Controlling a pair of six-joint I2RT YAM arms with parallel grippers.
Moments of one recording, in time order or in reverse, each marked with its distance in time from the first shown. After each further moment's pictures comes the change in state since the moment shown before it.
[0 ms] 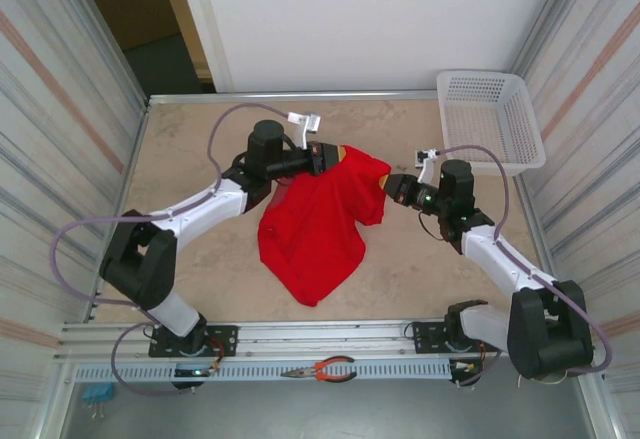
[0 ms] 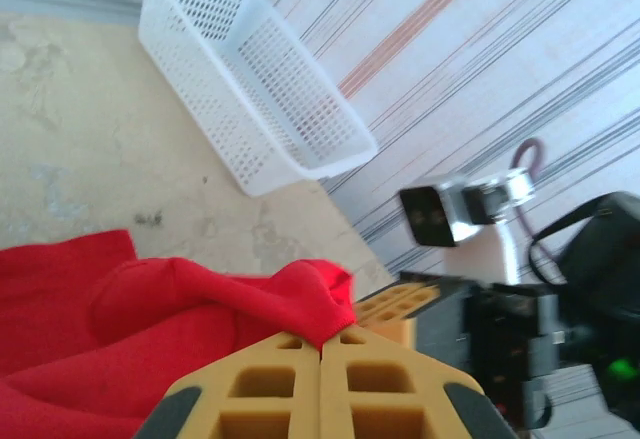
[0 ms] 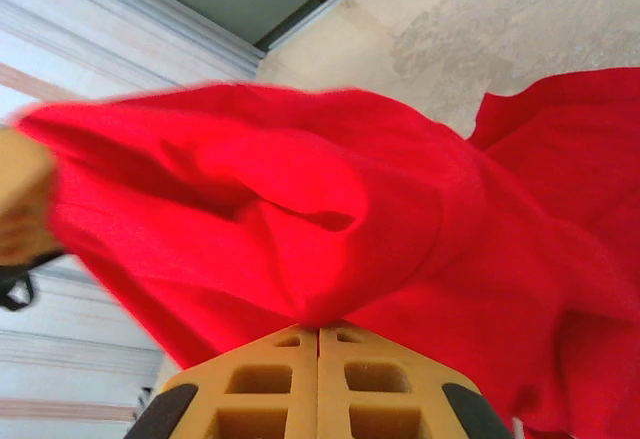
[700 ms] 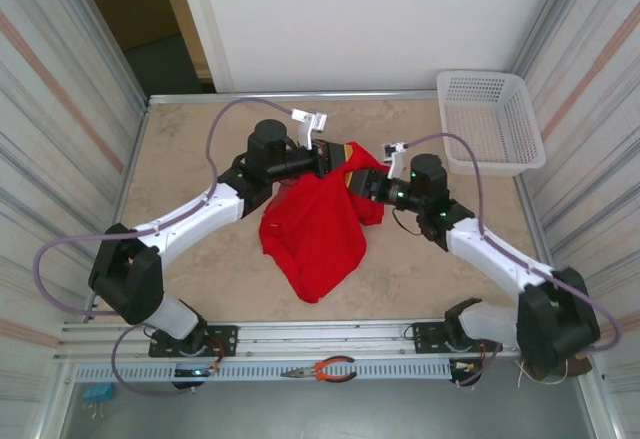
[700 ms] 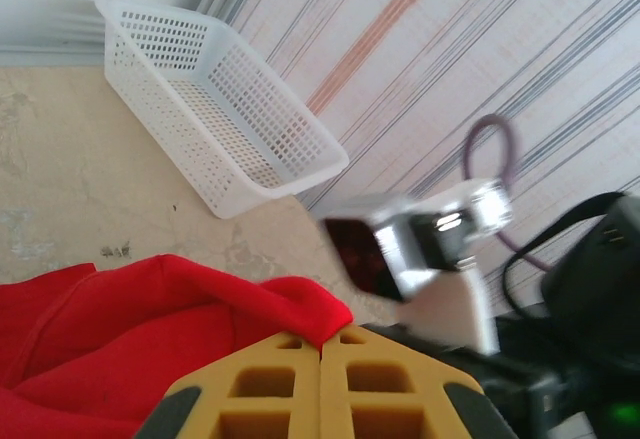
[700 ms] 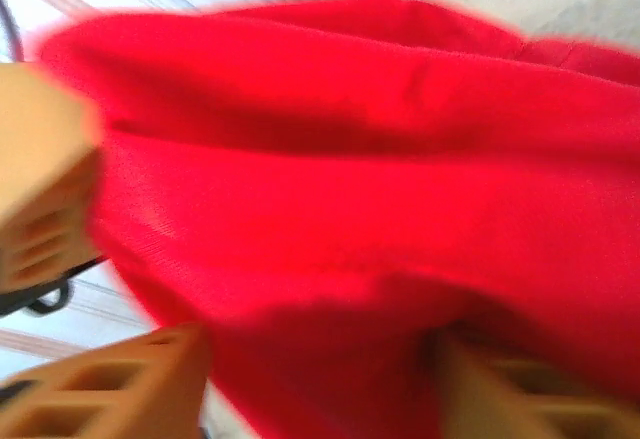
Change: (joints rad) left arm -0.067 -0.074 0.035 -0.073 -0.072 0.055; right arm 0.264 0.073 0.113 0.036 0.114 0.023
